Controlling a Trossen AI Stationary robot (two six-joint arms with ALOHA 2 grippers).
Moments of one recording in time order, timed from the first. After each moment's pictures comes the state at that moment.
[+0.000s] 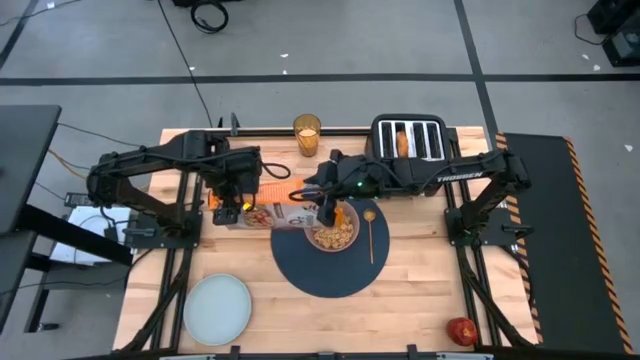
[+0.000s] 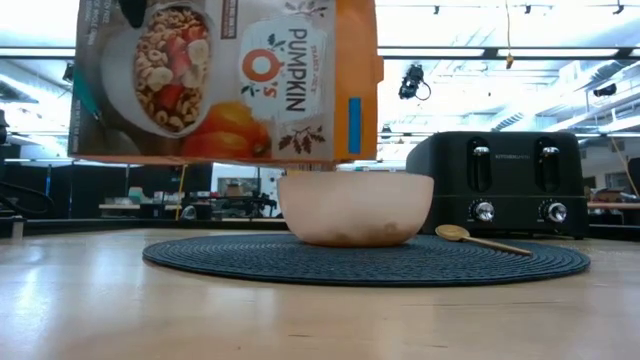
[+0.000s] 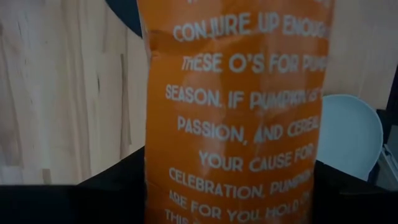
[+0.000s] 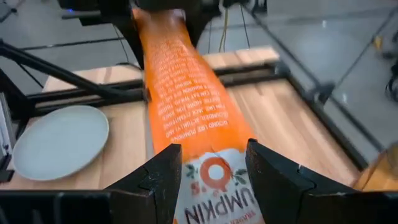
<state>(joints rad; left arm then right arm) 0.11 1.38 1.57 -1.58 0.07 0.06 0.07 1.63 1.54 -0.35 0.23 0.13</state>
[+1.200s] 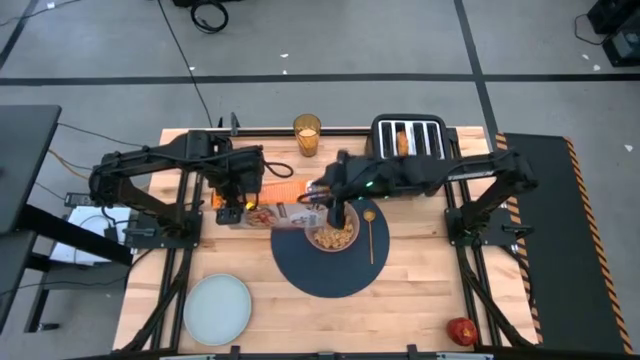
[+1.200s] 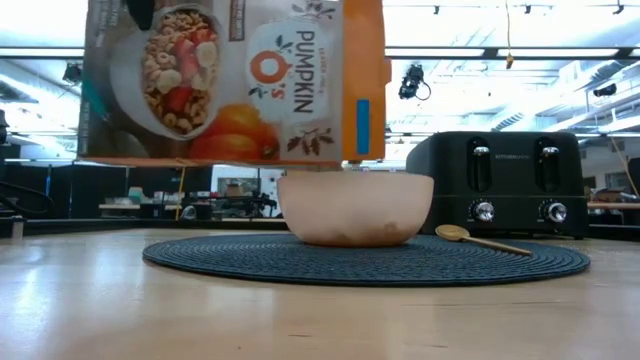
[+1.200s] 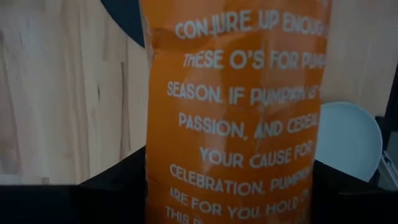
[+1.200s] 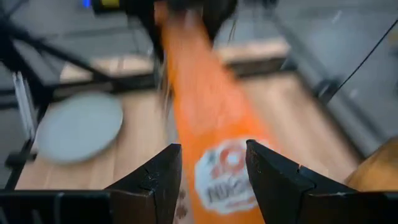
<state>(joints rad) 0.11 1.39 1.57 -1.55 0.08 0.07 0.09 1.58 1.57 -0.47 0.23 0.14</state>
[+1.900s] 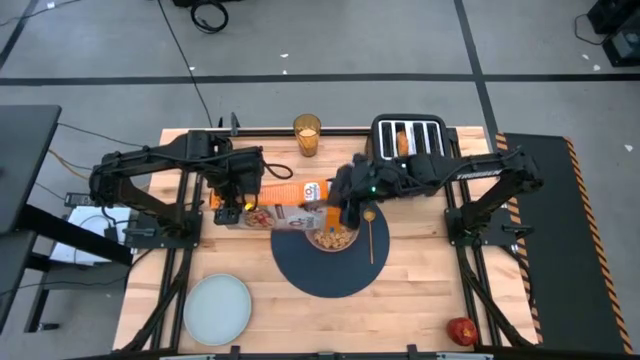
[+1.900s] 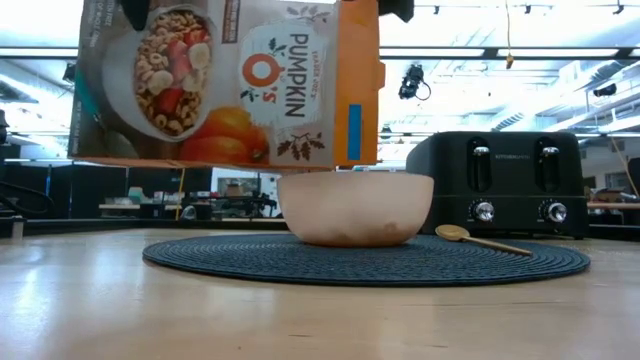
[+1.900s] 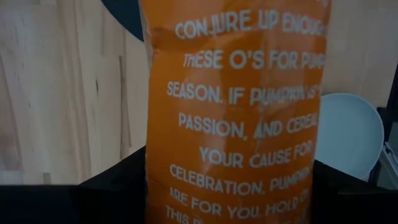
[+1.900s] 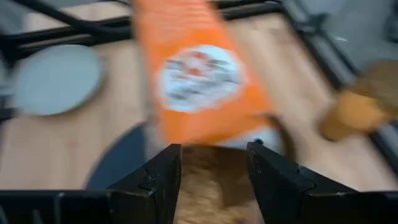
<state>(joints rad) 0.11 1.39 1.57 -1.57 0.08 0.08 0.11 1.54 1.56 -0.74 0.26 0.25</state>
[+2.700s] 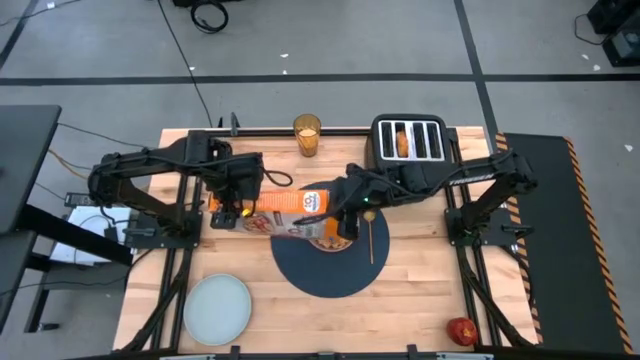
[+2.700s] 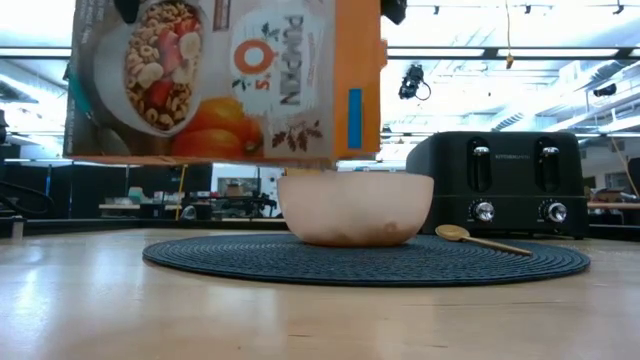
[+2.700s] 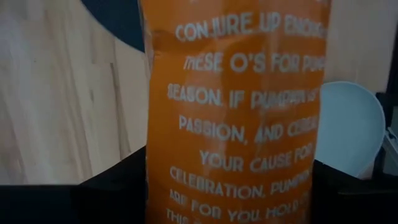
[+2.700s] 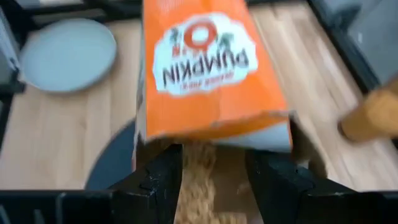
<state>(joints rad) 0.06 1.39 1.57 -1.57 0.08 0.12 0.13 1.59 1.56 -0.71 0.23 0.21</state>
